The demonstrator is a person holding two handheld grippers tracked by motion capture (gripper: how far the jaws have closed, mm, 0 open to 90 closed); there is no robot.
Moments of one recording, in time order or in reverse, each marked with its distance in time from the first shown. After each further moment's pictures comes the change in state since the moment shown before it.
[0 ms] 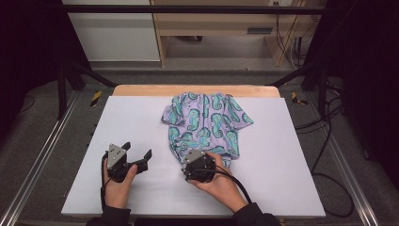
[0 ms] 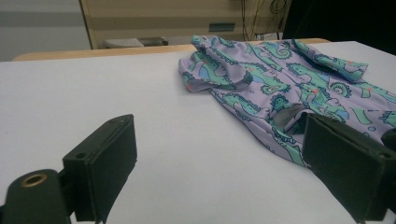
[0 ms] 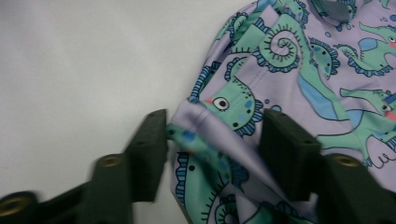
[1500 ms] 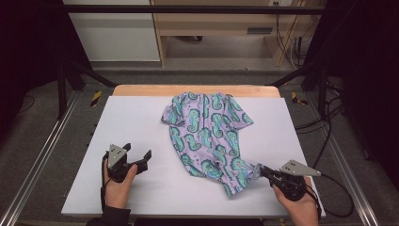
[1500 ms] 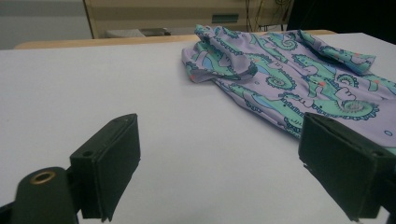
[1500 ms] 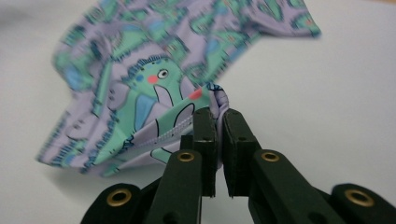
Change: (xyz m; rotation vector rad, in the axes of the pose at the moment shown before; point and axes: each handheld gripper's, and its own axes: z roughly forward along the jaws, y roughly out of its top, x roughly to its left) left arm 0.001 -0.003 0.002 0.036 0.012 -0.009; right arm -0.082 -0.171 -0.160 -0.194 -0.136 0.452
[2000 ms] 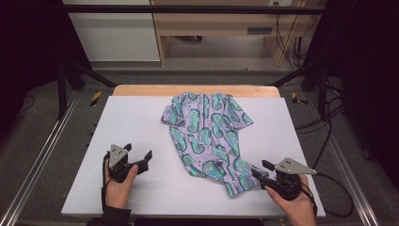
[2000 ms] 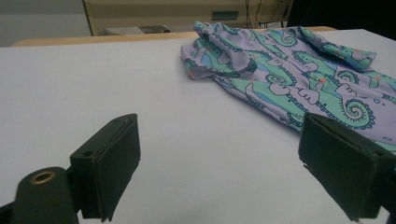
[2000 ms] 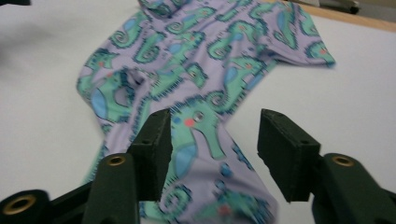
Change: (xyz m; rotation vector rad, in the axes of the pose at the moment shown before) left arm -0.002 -0.001 0.001 0.009 -0.004 0.004; right arm 0.023 0.024 0.001 -0.046 0.022 -0.034
